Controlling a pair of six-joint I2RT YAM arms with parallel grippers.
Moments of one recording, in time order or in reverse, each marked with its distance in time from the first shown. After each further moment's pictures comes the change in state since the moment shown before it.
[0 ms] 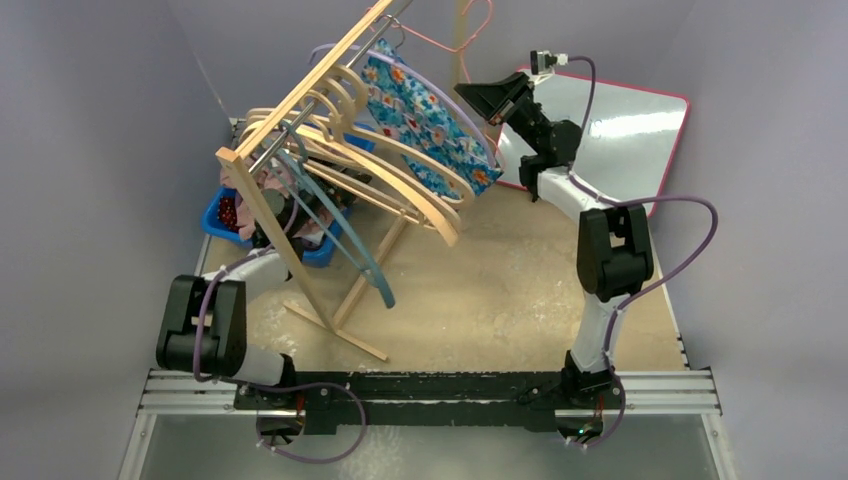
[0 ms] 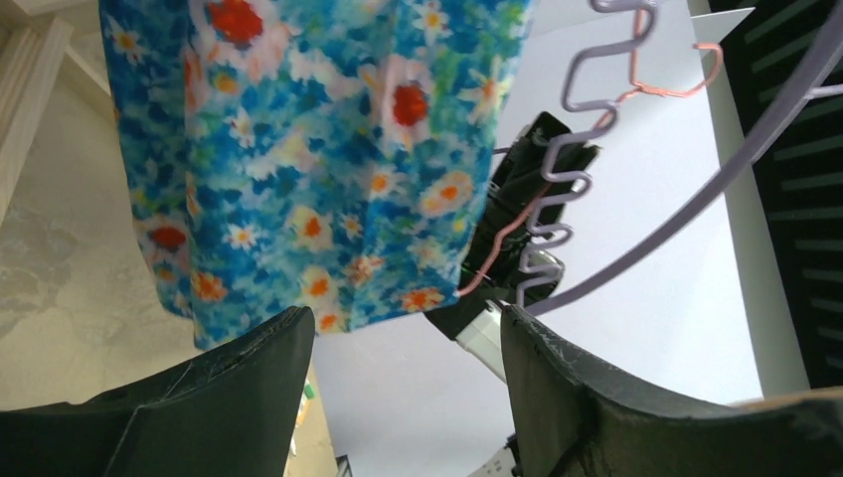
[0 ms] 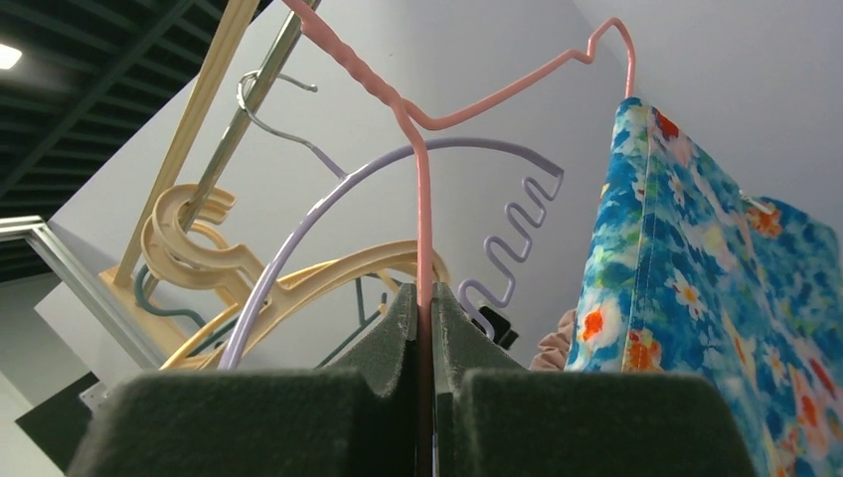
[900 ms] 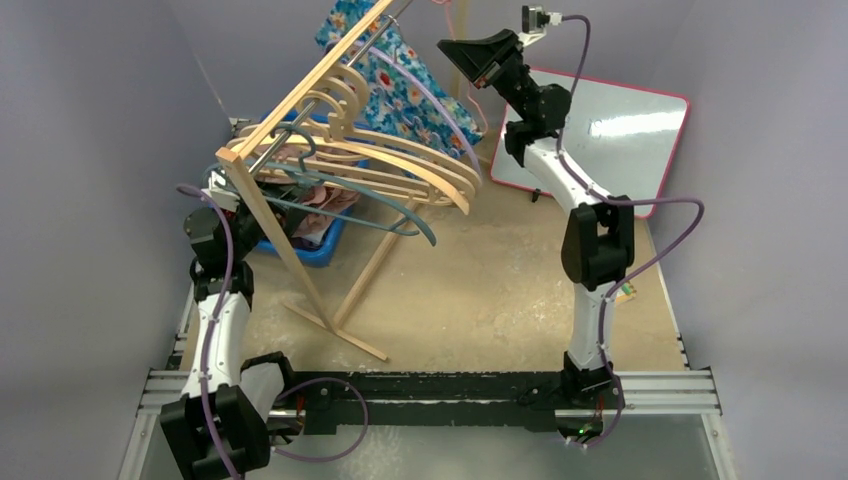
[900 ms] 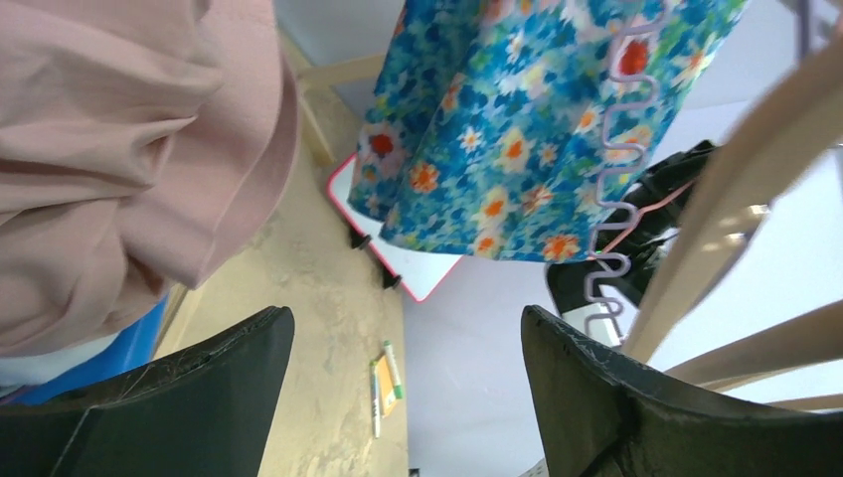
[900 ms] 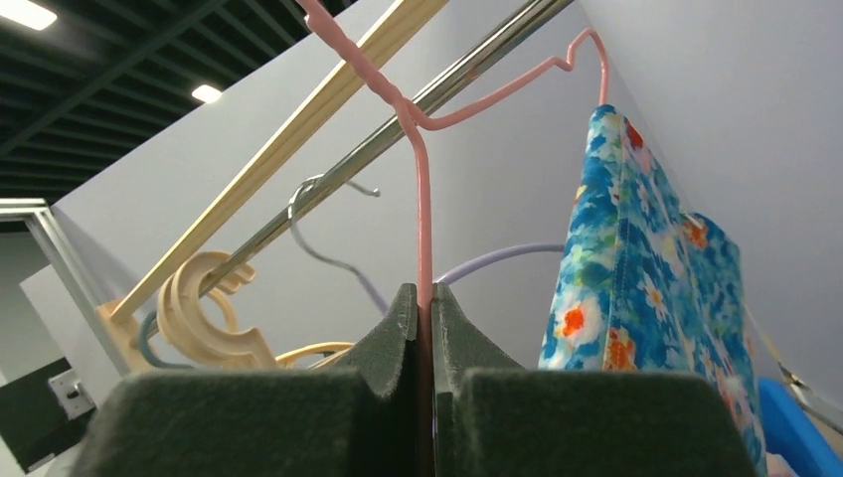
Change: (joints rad) left arm 0.367 -0.488 -0.020 -0.813 0.153 0.283; right arm 0.065 0.138 0.440 -0.193 0.053 -0.082
